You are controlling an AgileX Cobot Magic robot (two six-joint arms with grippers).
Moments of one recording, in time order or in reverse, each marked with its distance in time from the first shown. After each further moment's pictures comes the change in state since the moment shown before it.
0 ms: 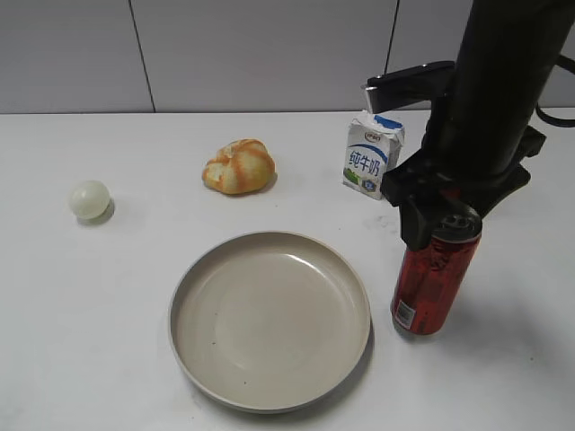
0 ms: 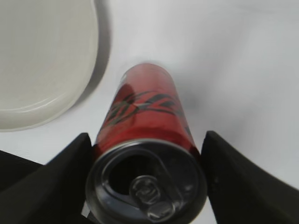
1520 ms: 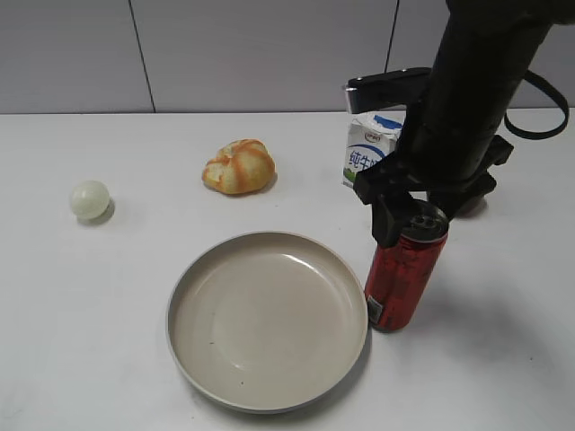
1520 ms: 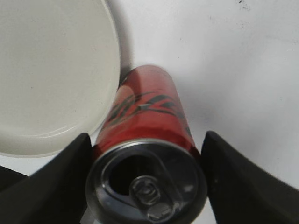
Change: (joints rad) left arm 0.000 0.000 0.000 0.000 0.000 0.000; right arm 0.008 0.045 -0.003 0.060 -0.091 0.002
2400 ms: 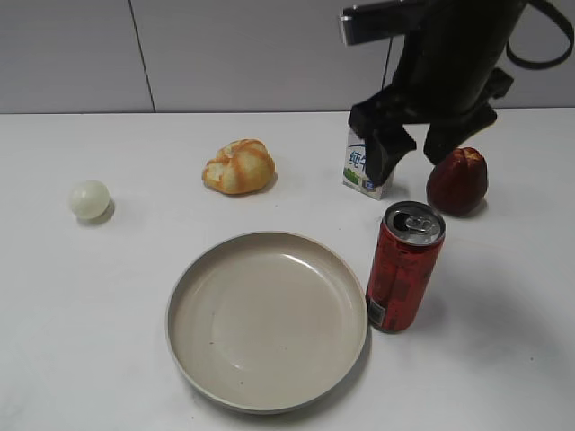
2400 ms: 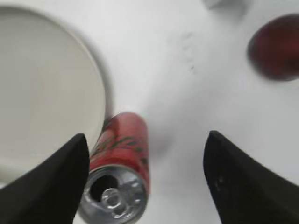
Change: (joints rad) left arm 0.000 0.000 0.000 0.000 0.000 0.000; right arm 0.001 0.012 -0.226 -0.077 0.097 -0.007
